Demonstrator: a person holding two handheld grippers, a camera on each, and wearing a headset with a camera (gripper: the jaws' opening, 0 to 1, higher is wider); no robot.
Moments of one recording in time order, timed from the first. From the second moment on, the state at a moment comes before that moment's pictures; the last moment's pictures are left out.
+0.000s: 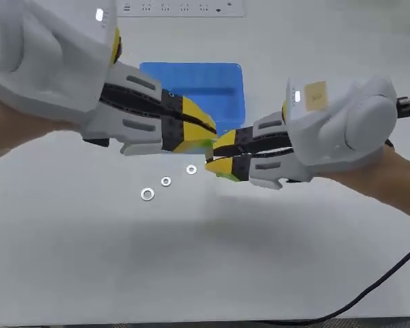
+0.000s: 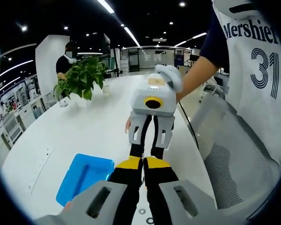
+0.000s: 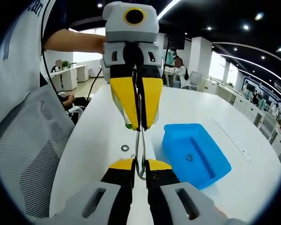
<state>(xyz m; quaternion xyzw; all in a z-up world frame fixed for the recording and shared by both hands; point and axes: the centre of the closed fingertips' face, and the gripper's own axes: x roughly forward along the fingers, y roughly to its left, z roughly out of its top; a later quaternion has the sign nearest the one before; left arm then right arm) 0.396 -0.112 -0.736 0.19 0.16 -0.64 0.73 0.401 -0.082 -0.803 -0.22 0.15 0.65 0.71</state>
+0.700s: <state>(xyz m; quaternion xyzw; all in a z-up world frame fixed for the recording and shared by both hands) 0.443 -0.087 -0.700 0.20 0.12 -0.64 0.73 0.446 -0.064 -0.762 -0.23 0.11 0.66 0.70</state>
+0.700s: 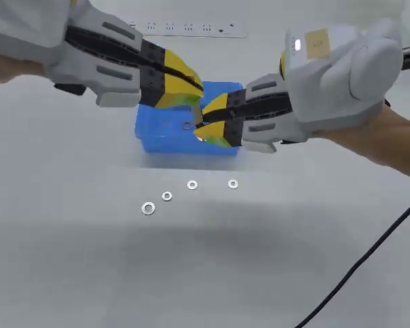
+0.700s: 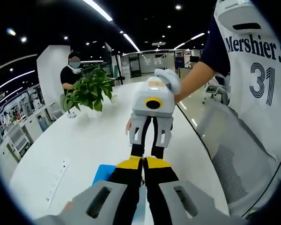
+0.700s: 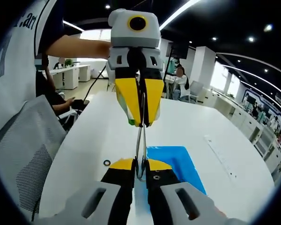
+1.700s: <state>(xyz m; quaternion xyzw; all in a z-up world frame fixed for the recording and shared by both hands) 0.514 -0.080 -0.774 0.21 0.18 -0.63 0.73 0.522 -0.051 -0.843 -0.22 0.17 0.66 0.70</state>
